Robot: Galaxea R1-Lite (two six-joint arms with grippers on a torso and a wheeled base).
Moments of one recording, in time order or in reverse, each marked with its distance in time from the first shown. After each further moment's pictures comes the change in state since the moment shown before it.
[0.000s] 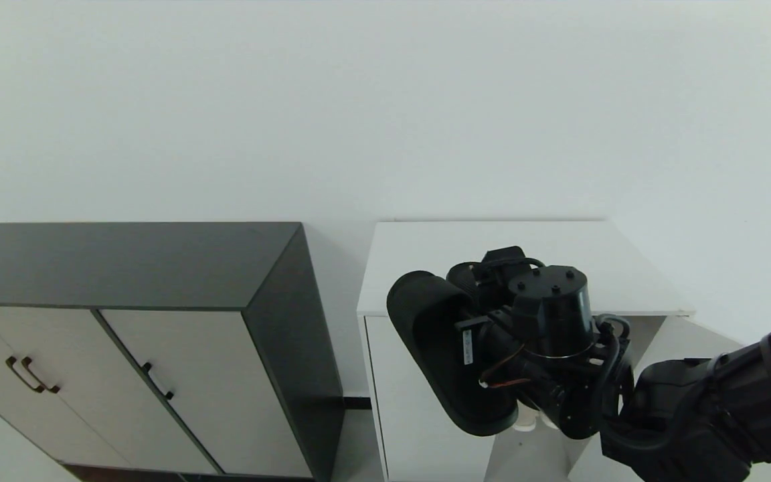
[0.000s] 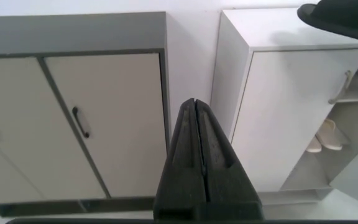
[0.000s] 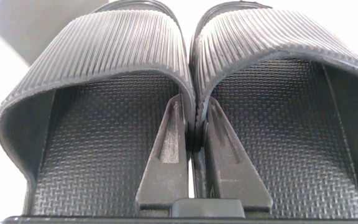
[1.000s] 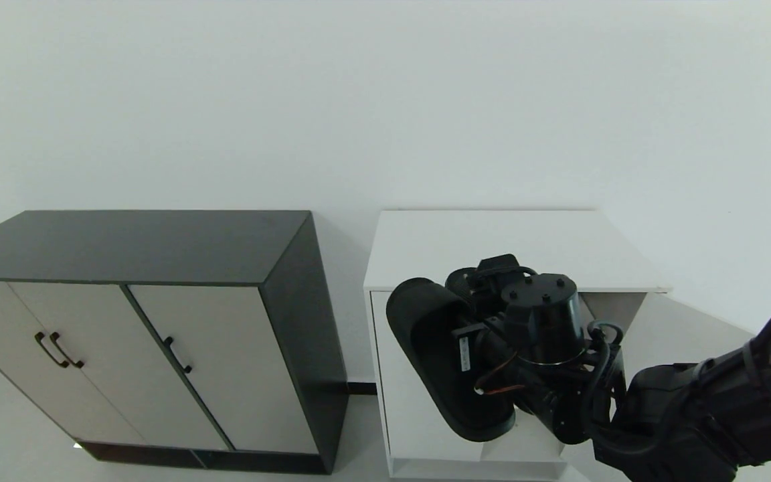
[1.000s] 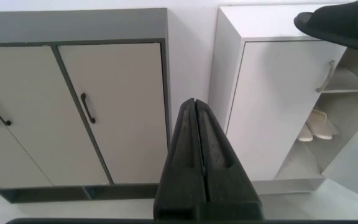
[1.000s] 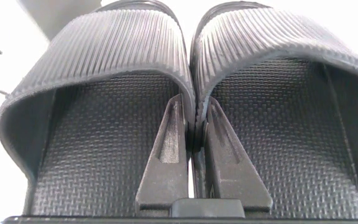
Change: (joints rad) left arm 0.000 0.000 0.000 0.000 0.000 -0.001; right arm -0.001 0.025 0.005 -0.006 -0.001 -0.006
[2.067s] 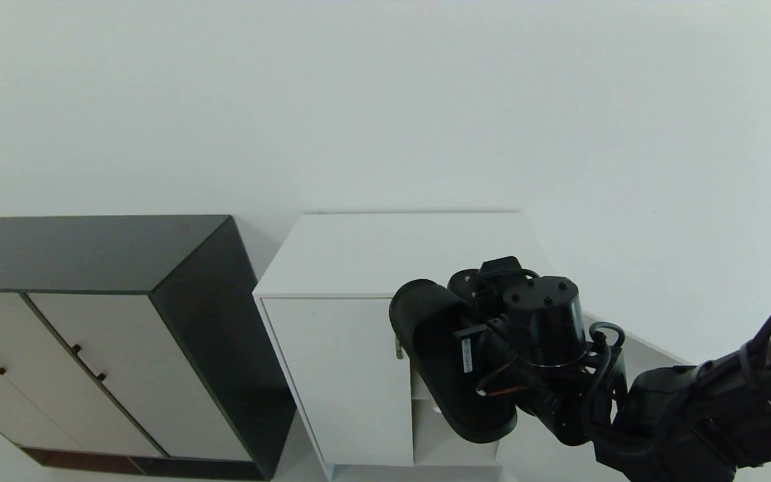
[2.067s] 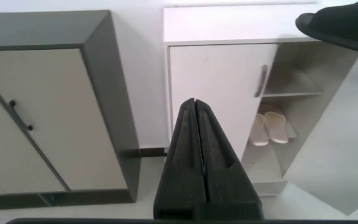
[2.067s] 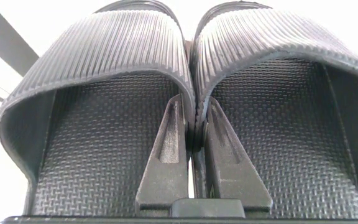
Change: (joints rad) left arm 0.000 0.000 0.000 0.000 0.000 0.000; right arm -0.002 0.003 0.015 -0.021 0.000 -0.006
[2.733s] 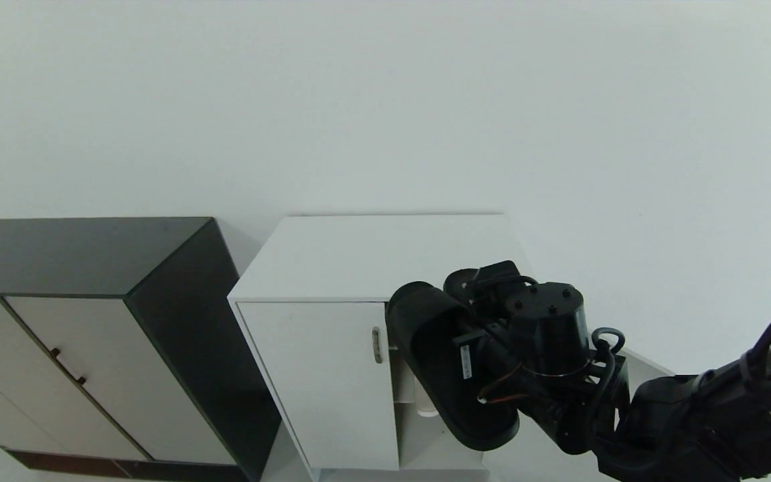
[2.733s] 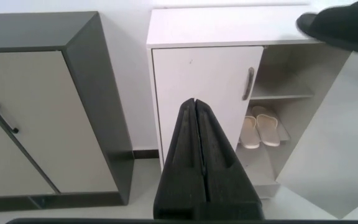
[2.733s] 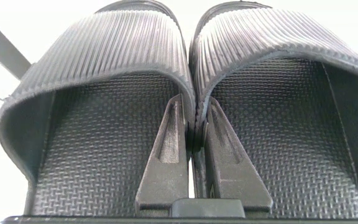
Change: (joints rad) left arm 0.000 0.000 0.000 0.000 0.003 0.000; right arm -0.002 0.000 0.032 -0.054 0.006 -0.041
